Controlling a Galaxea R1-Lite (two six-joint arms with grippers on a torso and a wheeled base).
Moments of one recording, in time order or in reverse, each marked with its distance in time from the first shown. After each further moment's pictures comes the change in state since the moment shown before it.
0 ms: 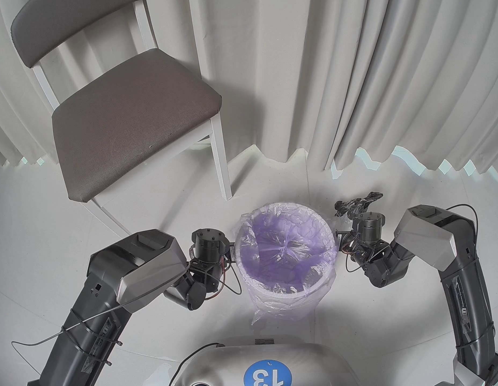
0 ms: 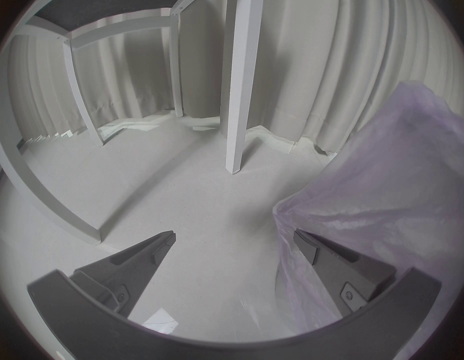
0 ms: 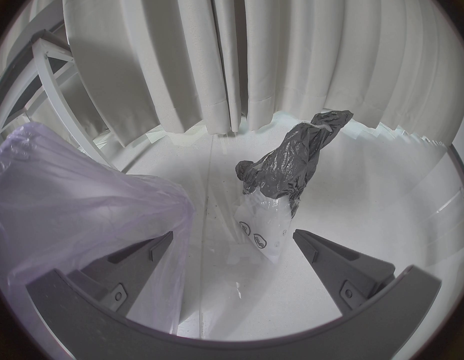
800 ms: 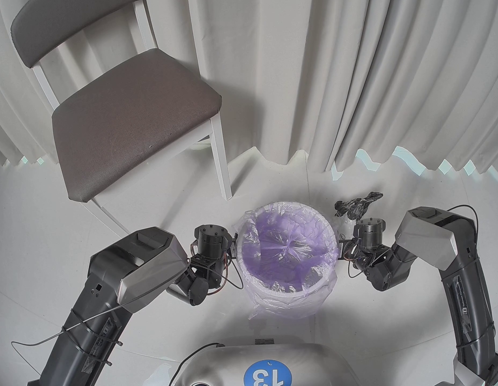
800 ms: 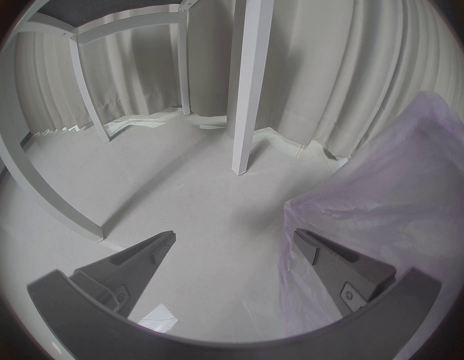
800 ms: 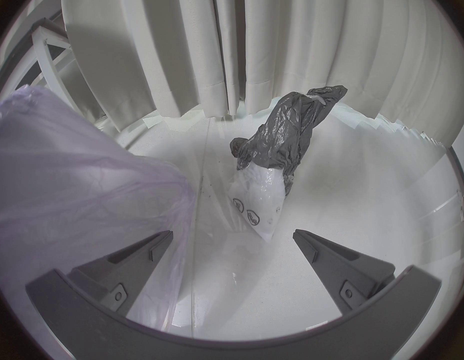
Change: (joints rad) left arm 0.002 0.003 -0.046 0.060 0.048 -0.021; right arm -0.005 -0.009 0.067 0.032 0.011 -0.027
